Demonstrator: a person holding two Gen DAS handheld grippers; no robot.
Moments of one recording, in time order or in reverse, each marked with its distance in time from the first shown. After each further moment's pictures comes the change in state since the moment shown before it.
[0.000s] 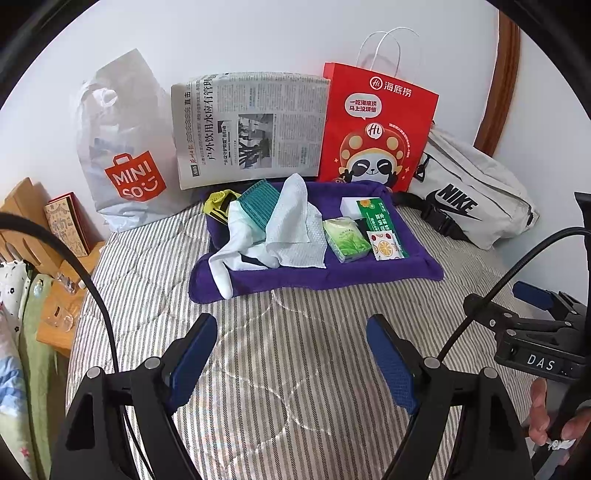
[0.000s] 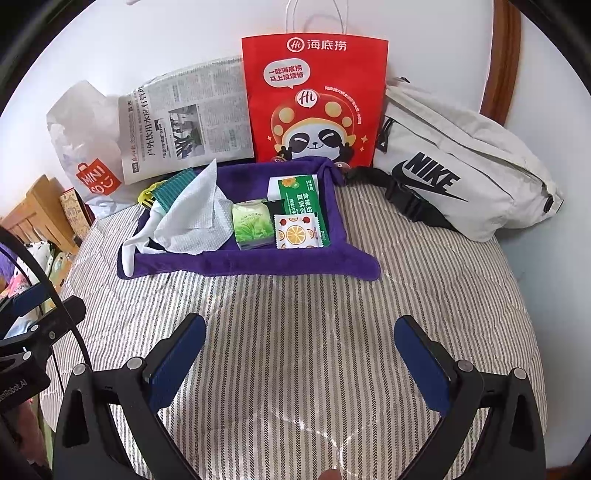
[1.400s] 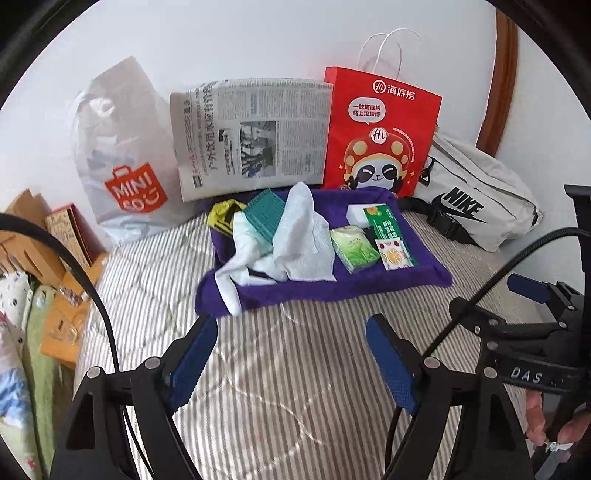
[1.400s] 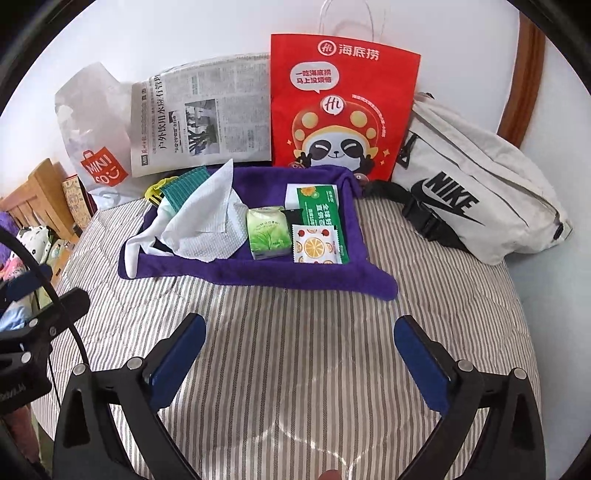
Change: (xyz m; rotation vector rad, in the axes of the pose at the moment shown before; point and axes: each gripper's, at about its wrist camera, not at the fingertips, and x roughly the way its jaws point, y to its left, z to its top) left arm 0.009 0.006 0.008 0.019 -0.018 0.009; right arm 0.015 0.024 0.010 -0.065 -0.012 -0.014
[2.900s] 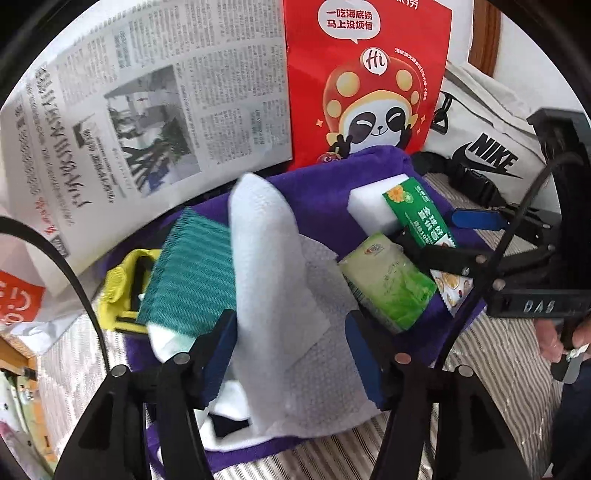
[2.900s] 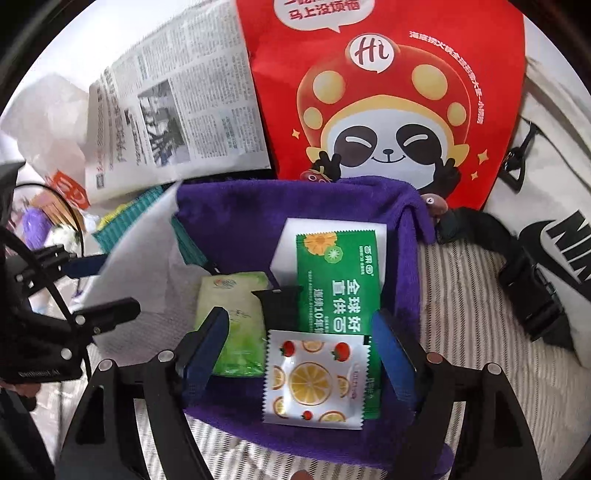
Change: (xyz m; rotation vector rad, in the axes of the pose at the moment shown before) left arm 0.191 -0.011 0.087 0.283 0.151 -0.105; right arm 0.184 -0.034 0.100 -0.051 0.030 0.276
